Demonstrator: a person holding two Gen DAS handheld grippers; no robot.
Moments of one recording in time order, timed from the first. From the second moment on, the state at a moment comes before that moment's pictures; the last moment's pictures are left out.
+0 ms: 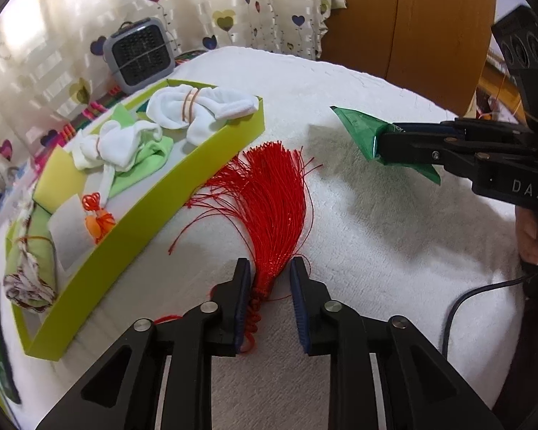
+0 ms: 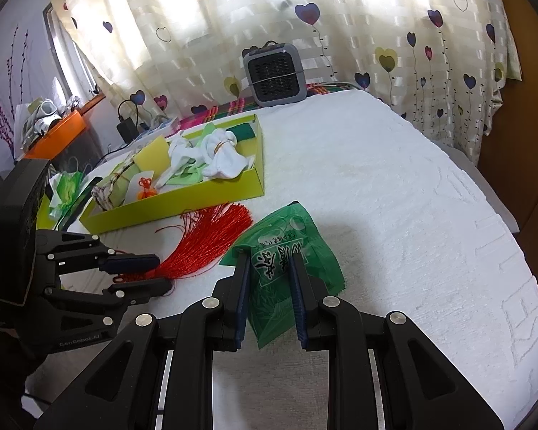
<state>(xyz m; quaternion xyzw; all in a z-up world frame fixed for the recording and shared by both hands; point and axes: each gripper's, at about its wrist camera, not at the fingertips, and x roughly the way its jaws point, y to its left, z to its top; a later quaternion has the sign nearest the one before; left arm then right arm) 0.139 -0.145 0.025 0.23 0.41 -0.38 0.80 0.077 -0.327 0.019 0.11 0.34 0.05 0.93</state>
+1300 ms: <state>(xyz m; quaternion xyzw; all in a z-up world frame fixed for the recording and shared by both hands) 0.116 -0.113 0.078 0.10 0.35 -0.34 0.87 0.067 -0.312 0.036 0.10 0.32 0.07 0.94</state>
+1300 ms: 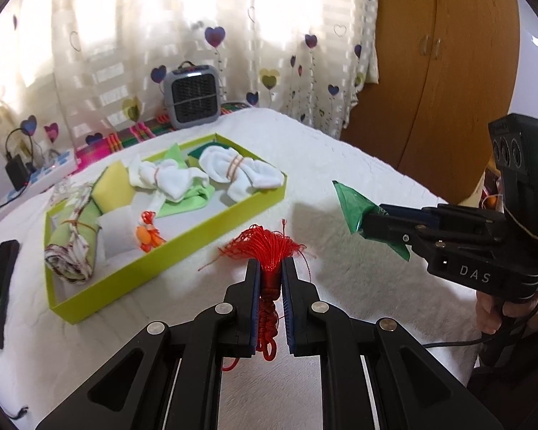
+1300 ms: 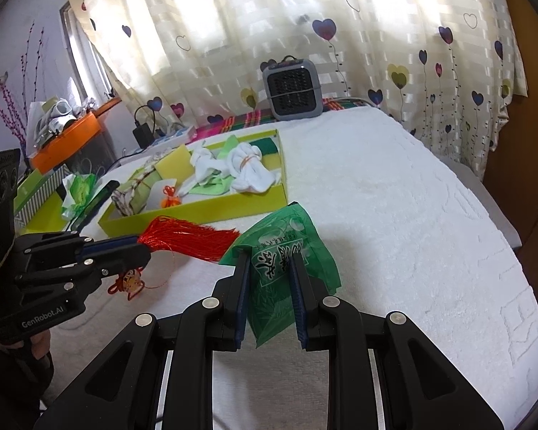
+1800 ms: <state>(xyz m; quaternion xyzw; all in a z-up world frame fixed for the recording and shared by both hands) 0.117 -0.087 0.105 0.07 0.32 -0.31 0.89 0.068 -0.295 0.052 0.08 0.30 0.08 0.95</state>
